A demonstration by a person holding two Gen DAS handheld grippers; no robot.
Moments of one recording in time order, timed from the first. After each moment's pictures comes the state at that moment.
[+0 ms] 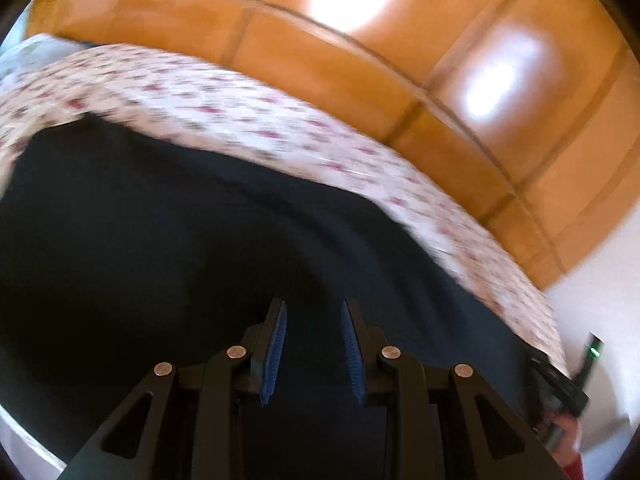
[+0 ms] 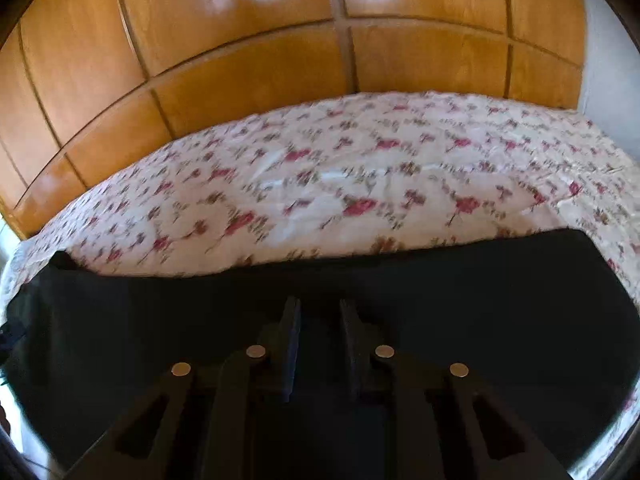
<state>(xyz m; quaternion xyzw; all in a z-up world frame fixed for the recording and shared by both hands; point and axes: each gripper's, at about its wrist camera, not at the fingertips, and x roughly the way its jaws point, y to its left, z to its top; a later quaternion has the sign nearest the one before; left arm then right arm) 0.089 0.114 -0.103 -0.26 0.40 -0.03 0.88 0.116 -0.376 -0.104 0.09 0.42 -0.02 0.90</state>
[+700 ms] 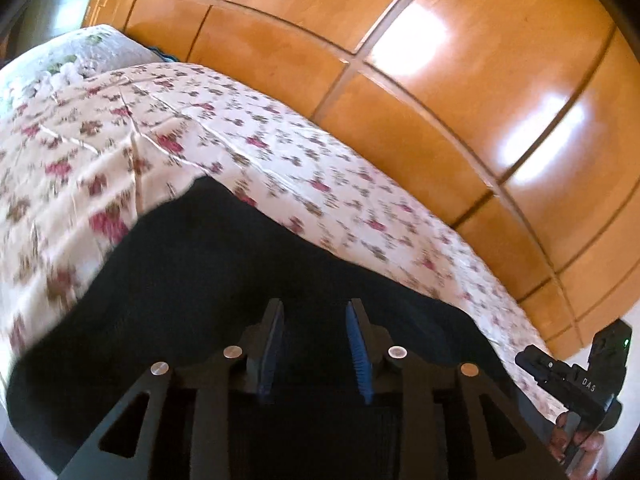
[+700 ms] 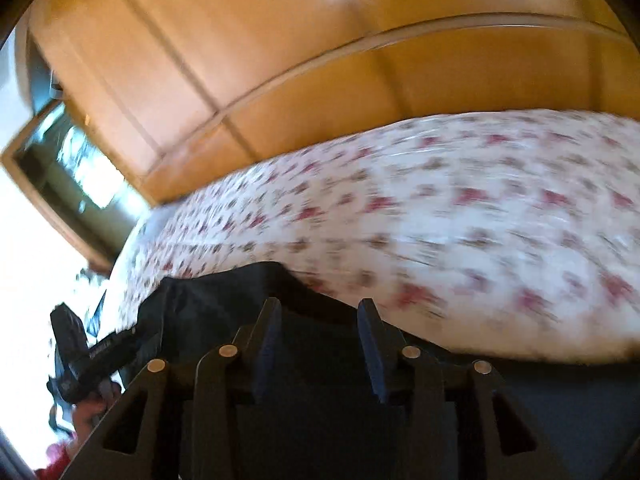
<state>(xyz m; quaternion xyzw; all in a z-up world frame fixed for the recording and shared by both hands) 0.097 0.227 -0.095 -0.31 0.35 0.05 0.88 0.210 -0.126 -0.062 0.13 0.45 0.27 0.84</state>
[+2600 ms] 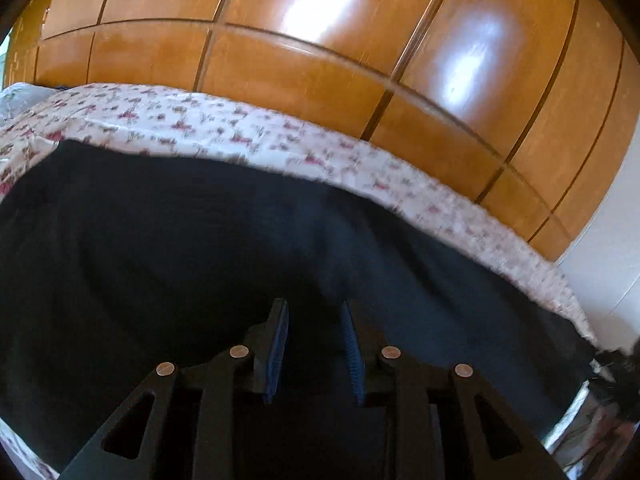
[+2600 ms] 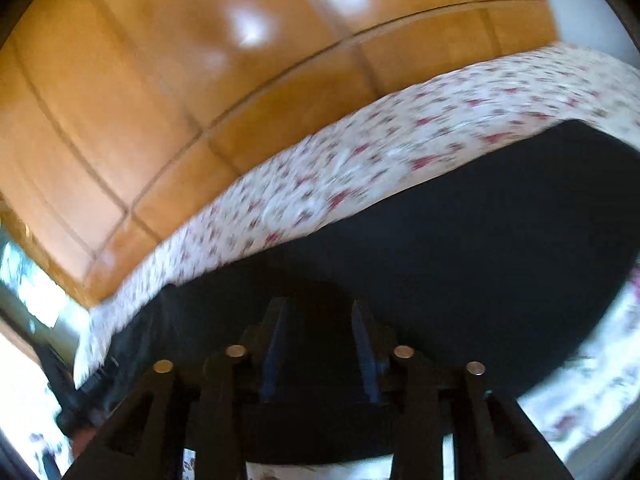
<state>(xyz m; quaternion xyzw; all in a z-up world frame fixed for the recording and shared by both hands) 0.074 0.078 -0.119 -0.18 0.36 -0.06 0.91 0.017 -0.355 -0.081 0.29 0.34 0.01 0.90</state>
